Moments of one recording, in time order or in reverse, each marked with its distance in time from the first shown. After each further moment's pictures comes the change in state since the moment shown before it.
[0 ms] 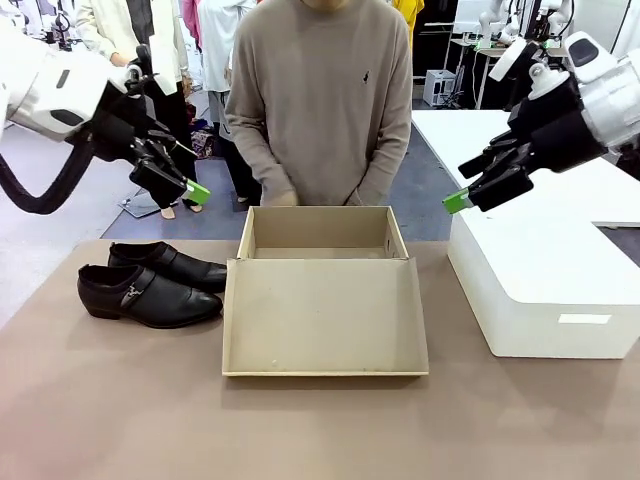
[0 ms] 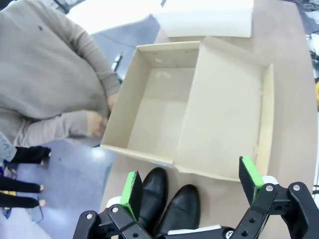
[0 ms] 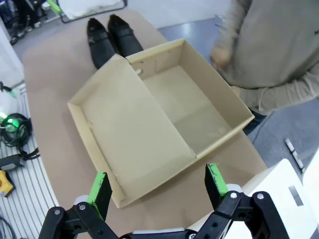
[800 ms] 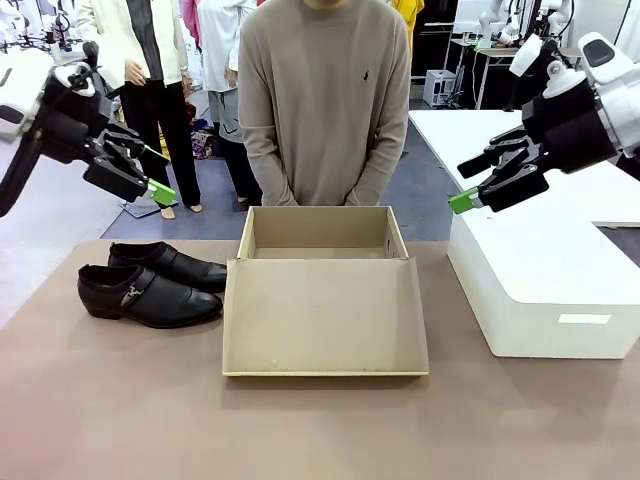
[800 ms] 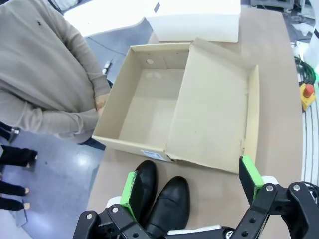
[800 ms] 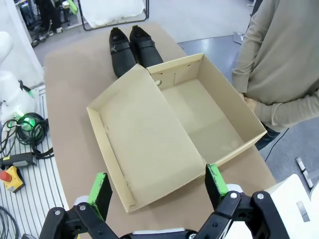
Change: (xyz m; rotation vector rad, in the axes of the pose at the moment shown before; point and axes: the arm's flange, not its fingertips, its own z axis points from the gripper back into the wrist) left arm -0.037 0.013 0.031 -0.061 -0.055 0.056; right arm -0.008 -0.003 0.006 0.083 -0.065 0.032
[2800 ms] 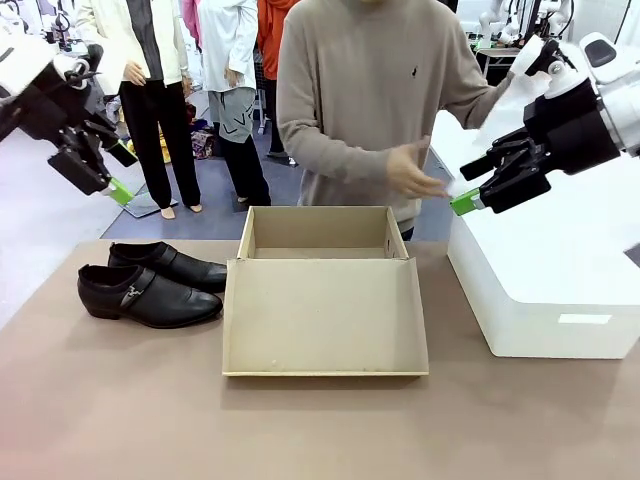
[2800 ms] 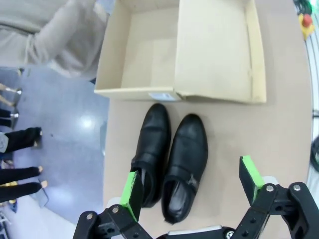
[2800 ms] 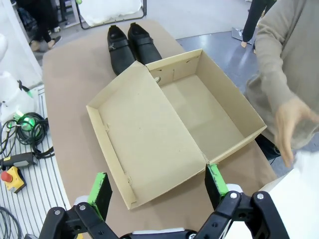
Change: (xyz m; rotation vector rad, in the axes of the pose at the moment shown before) left arm 0.004 0.044 0.022 -0.034 0.333 -0.160; right arm 0.000 0.003 0.002 -0.011 0.018 -0.020
